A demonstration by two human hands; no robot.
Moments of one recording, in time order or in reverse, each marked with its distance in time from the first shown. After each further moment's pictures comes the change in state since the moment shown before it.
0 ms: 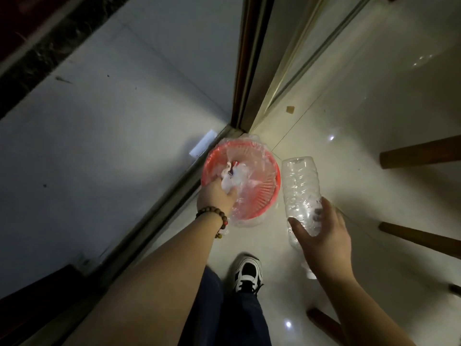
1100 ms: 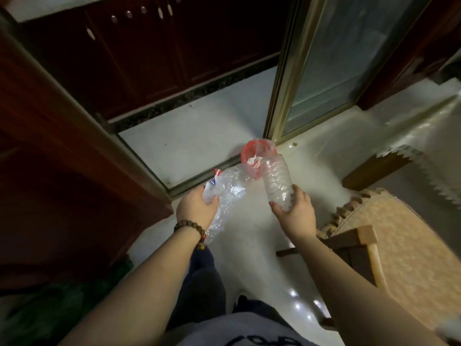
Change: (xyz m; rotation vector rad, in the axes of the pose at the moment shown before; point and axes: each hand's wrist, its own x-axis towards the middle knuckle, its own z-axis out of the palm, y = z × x) left_hand -0.694 -0.052 -0.118 -0.134 0.568 0.025; right_hand -0.453 0.054 -0.298 -0.013 -0.121 -0.458
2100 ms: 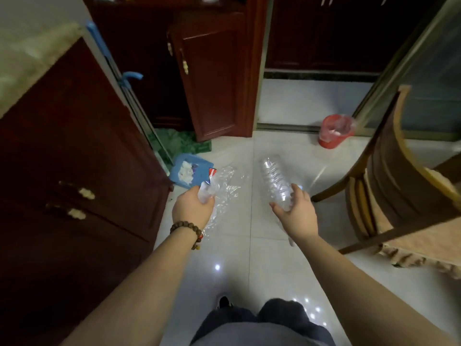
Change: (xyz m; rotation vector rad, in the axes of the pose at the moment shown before) left_hand -0.709 -0.179 0.000 -0.141 0.455 -0.501; right_hand -0.536 0.228 -0.074 -0.124 -0.382 -0.544
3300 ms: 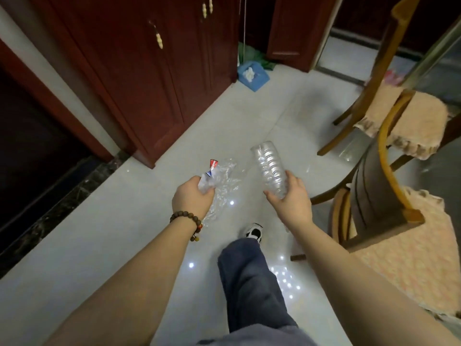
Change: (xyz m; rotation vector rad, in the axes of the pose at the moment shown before) left_hand -1.000 -0.168 0.052 -0.154 0.242 -0.356; right_hand -0.781 0.399 -0.206 -0.039 -0.310 -0.430
